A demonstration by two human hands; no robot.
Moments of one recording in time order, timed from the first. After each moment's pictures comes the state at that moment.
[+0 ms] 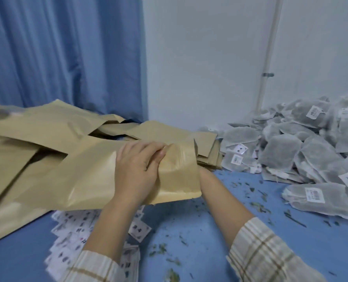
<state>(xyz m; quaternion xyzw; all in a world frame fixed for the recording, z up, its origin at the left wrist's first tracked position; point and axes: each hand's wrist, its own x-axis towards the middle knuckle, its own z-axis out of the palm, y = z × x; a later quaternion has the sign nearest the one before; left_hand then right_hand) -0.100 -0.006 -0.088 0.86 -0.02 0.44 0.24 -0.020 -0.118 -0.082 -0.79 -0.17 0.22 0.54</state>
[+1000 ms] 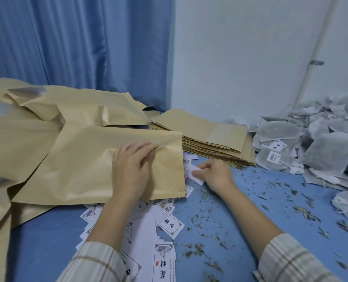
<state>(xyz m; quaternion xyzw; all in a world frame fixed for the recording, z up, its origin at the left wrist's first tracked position) -0.087 0.080 -0.141 0.86 0.07 0.45 0.24 0.023 -0.093 -0.158 -0.89 -0.15 -0.01 0.43</state>
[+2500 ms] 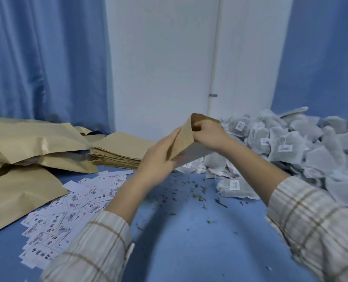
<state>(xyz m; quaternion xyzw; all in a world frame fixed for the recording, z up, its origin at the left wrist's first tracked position) -0.109 -0.122 -0.029 0.84 -0.21 0.24 0.43 -0.065 -0.274 0.036 -0.92 -0.19 -0.14 0.32</state>
